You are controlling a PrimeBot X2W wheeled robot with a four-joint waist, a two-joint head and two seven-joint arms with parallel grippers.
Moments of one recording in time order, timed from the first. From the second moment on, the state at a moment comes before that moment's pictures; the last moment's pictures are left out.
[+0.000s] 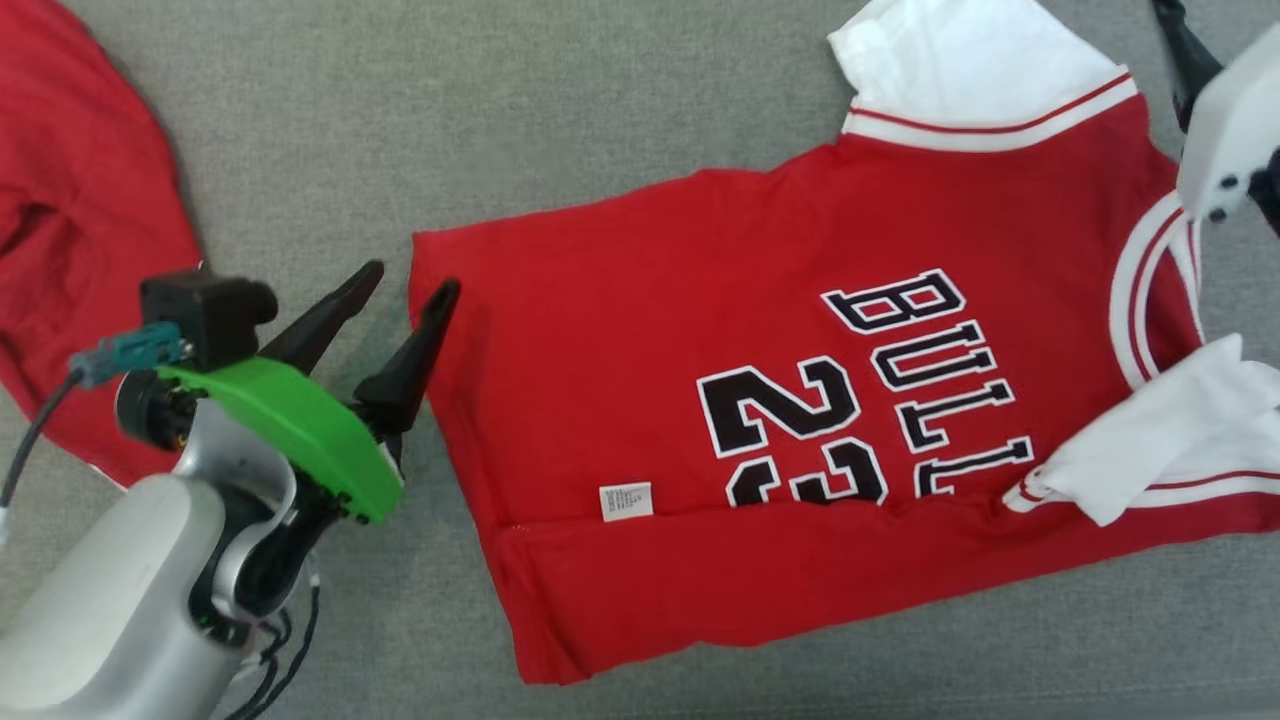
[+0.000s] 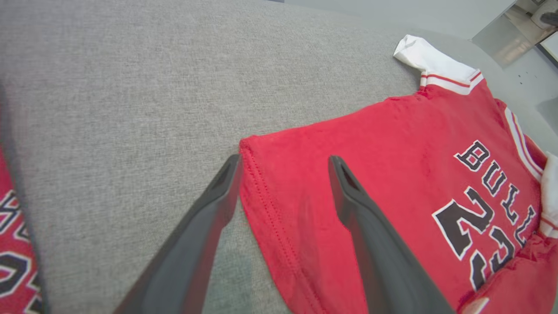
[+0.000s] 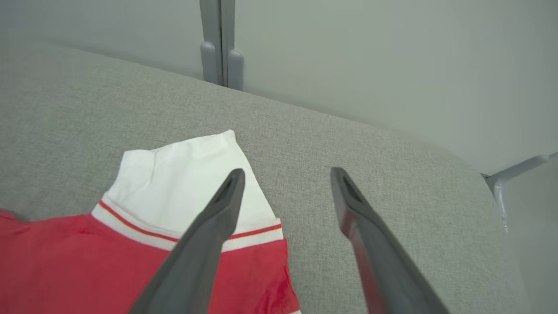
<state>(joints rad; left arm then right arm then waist) -0.48 0.57 -0.58 -0.03 -0.94 0.04 0.14 -0.72 -0.40 0.01 0.00 0.18 0.13 0.67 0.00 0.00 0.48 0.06</state>
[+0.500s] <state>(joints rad) -0.68 0.40 -0.68 0.19 -0.90 -0.08 0.13 -1.00 -0.37 0.04 0.45 0.08 0.13 0.57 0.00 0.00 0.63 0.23</state>
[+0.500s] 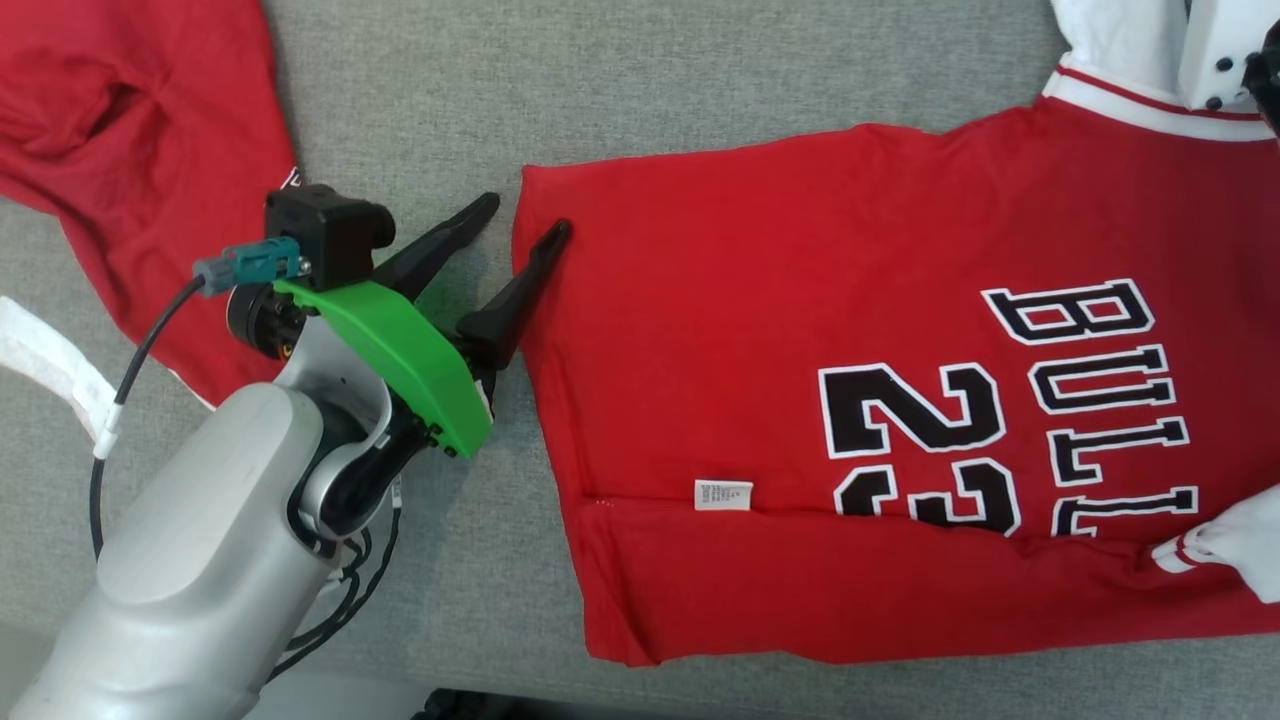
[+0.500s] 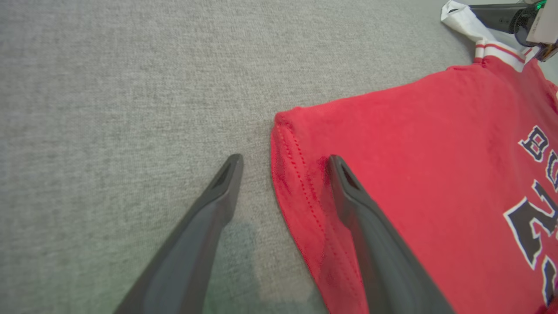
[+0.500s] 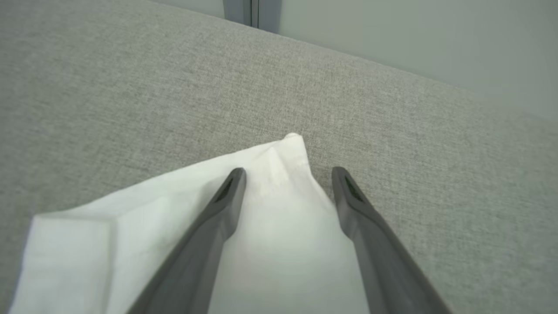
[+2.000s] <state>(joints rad) -0.30 0.57 -0.64 -0.16 -0.94 0.08 0.01 -0.35 -0.29 -0.17 0.03 0.38 0.13 0.34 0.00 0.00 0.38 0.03</state>
